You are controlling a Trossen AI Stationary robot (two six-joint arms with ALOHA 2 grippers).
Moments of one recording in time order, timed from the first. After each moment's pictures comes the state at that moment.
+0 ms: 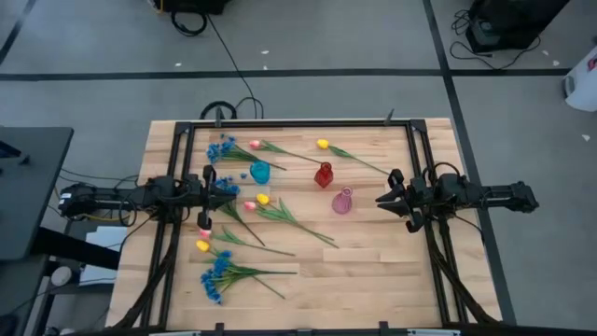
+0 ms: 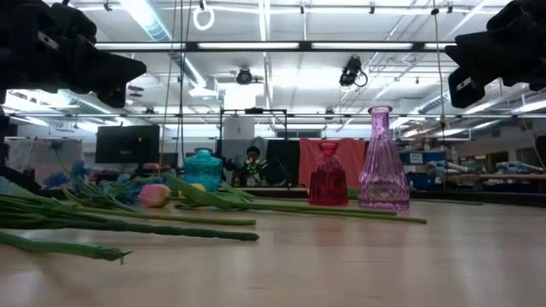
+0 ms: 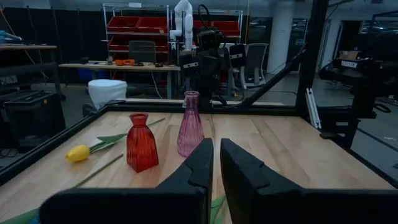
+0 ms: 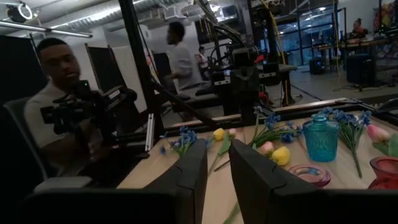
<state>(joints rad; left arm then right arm) -0.01 0.16 0.01 0.22 -0.03 -0.03 0.02 0.01 0.01 0.12 -0.12 0.23</state>
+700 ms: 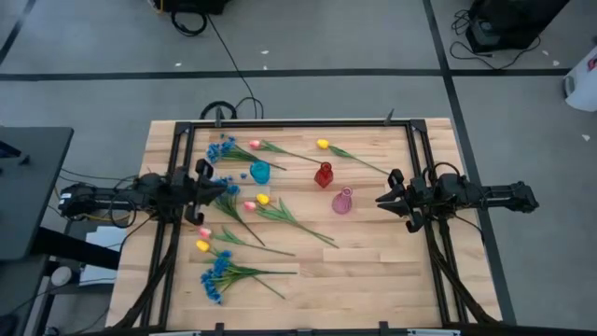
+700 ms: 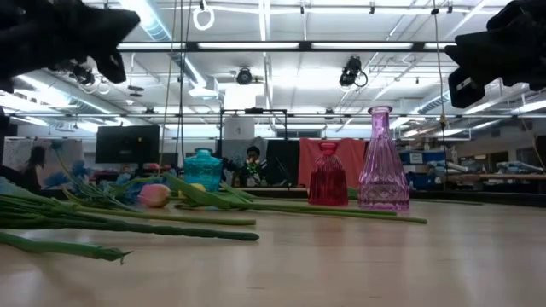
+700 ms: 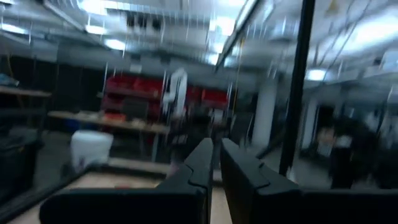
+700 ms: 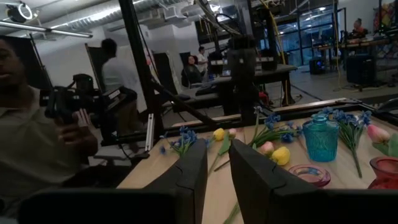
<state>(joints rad) -0.01 0.16 0.01 0.54 -0.03 -0.16 0.02 0.01 0.01 0.12 -0.12 0.23</state>
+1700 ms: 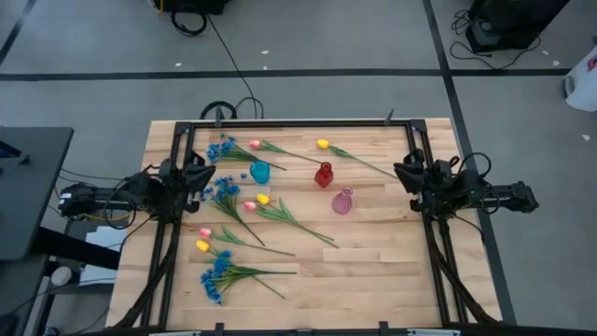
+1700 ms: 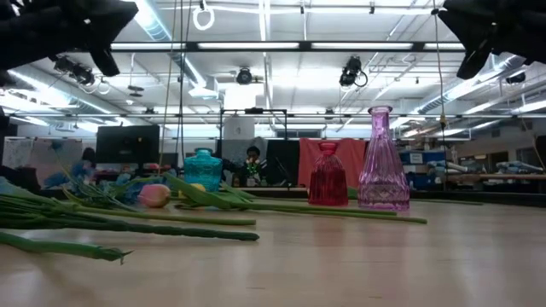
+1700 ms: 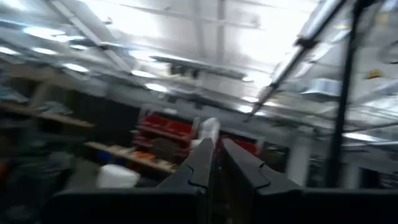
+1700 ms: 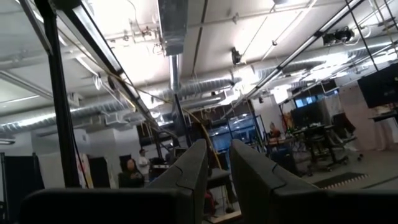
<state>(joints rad) -0.01 0.16 0.01 0.71 -0.25 -0.19 0.02 0.01 0.01 0.53 0.24 0.16</state>
